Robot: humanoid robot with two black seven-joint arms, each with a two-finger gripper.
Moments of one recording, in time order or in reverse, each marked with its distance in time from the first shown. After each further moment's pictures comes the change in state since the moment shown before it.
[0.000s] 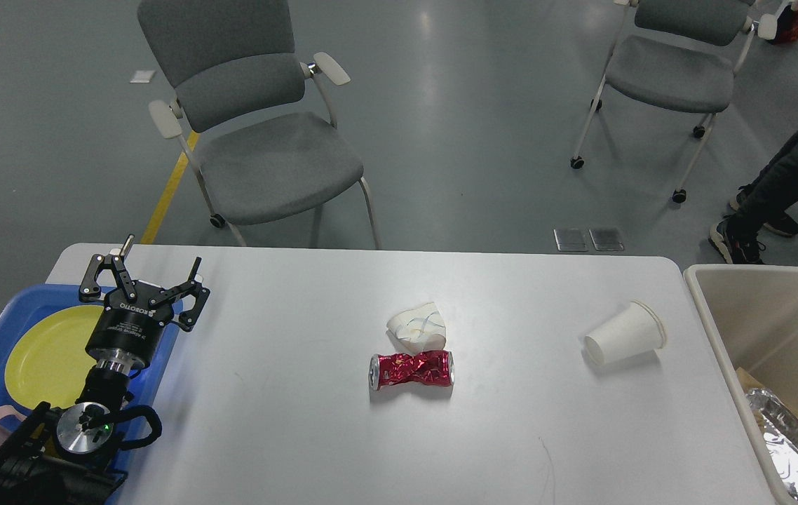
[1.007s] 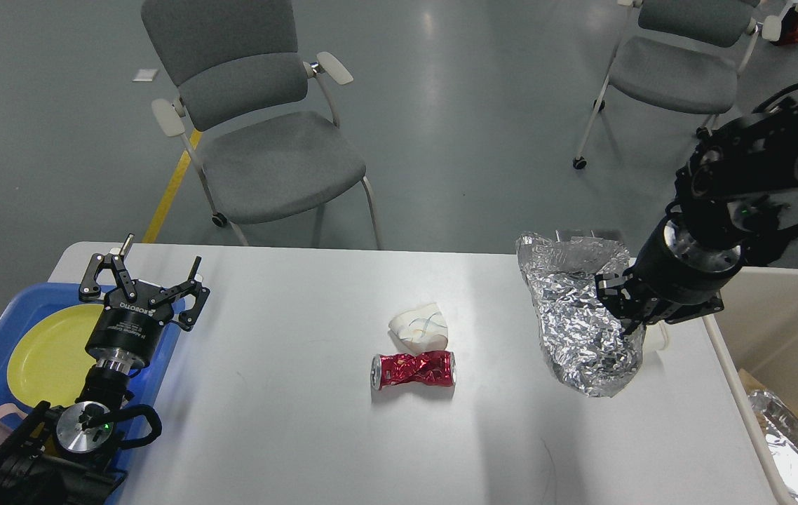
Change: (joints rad) left arm -0.002 0.001 0.000 0.000 0.000 0.000 0.000; right arm 0.593 0.474 0.192 0.685 0.008 0.182 -0.120
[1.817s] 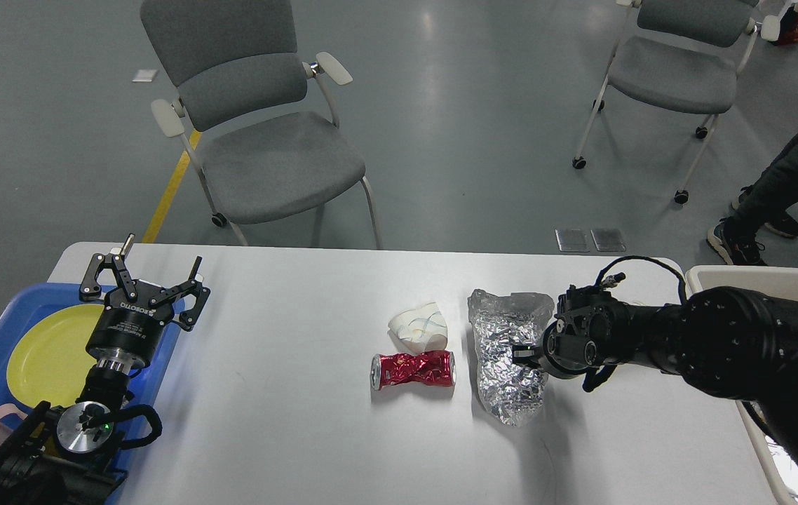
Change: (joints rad) left arm 0.000 -0.001 0.000 0.000 0.000 0.000 0.002; right arm -1.000 0.348 0.182 -0.899 -0.104 -0.337 -0.023
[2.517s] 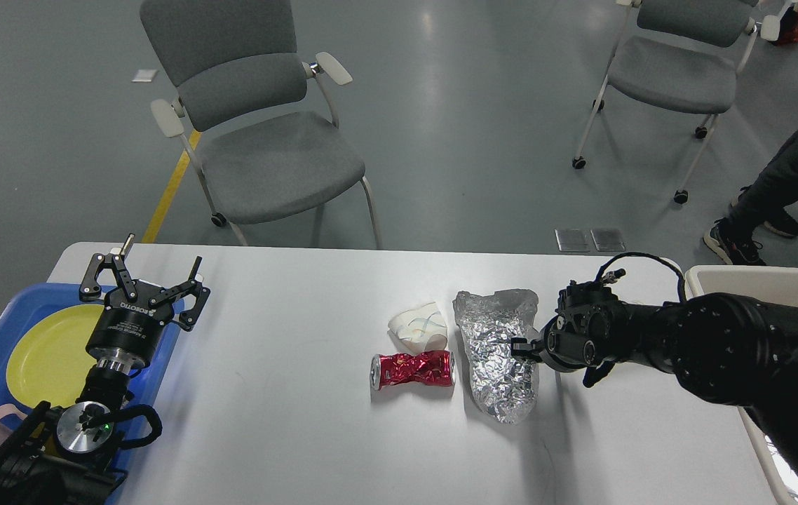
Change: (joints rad) left arm 0.000 0.000 0.000 0.000 0.000 0.000 0.000; right arm -0.023 0.022 -0.014 -0.070 -0.007 0.006 0.001
